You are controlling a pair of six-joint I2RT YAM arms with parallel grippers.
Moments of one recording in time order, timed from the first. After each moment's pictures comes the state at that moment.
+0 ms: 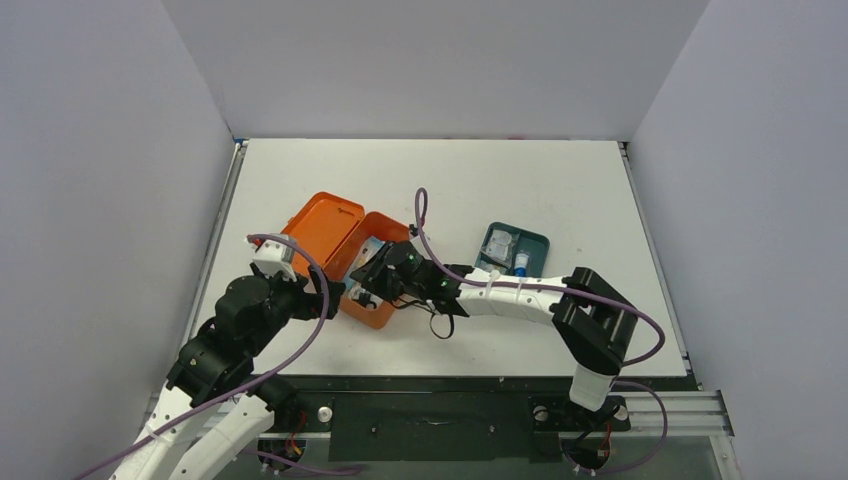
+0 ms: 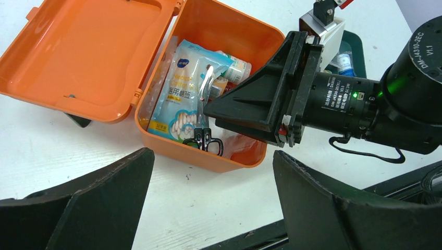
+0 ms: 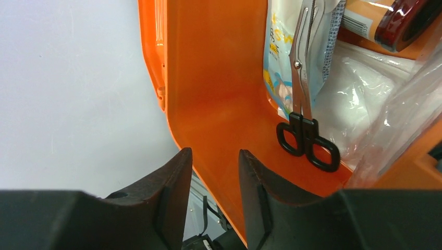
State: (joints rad) left arm -0.57 0.46 0.76 -0.68 -0.16 -0.40; right arm 1.05 1.77 1.15 0.05 0.14 1.44
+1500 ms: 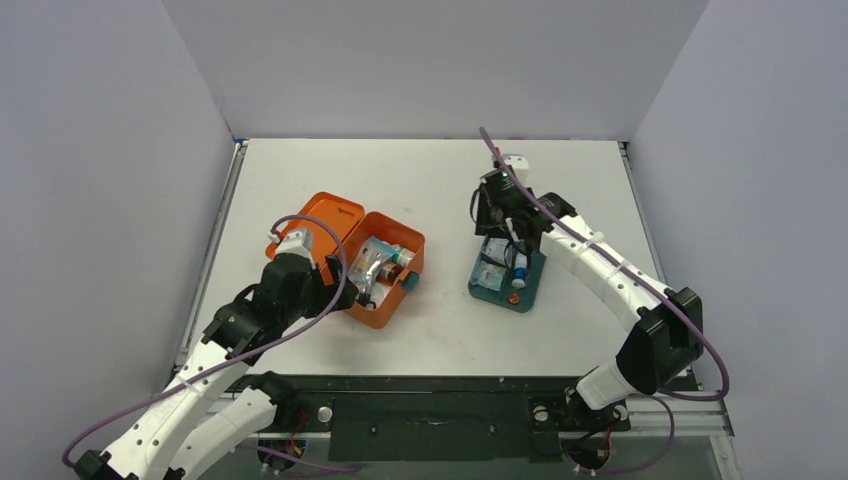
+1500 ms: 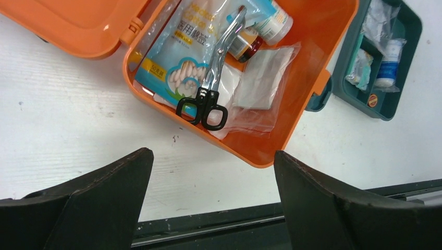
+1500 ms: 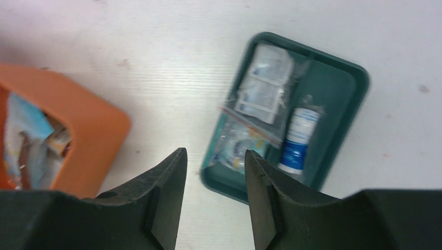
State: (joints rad) left arm -0.57 0.70 0.77 -0.76 -0.19 -0.68; right arm 0.62 1.53 1.38 -0.72 0.30 0.48
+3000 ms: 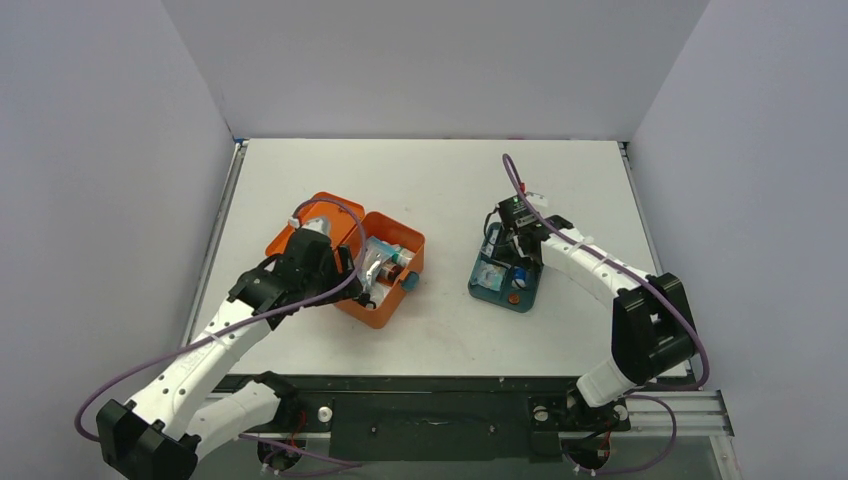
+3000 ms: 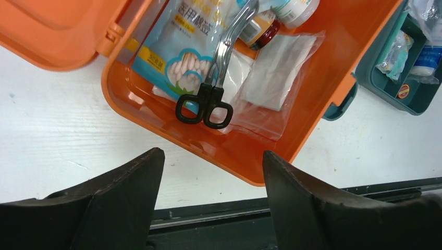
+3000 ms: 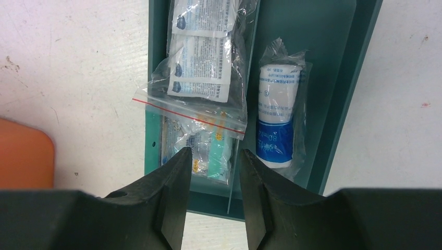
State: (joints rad) left arm -0.53 0.96 0.84 -0.78 -0.11 -0.70; right arm 0.44 1.54 1.06 -0.59 0.24 0.66
